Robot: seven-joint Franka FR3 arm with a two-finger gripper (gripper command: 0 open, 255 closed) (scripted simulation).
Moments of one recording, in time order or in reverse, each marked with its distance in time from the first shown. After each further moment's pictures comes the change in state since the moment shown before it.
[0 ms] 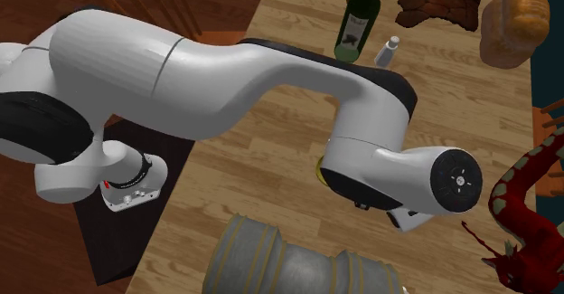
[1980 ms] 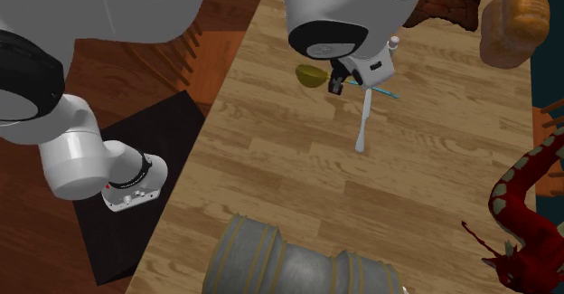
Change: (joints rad) arm 0.305 -0.196 0.119 -0.136 -0.091 0.048 0.429
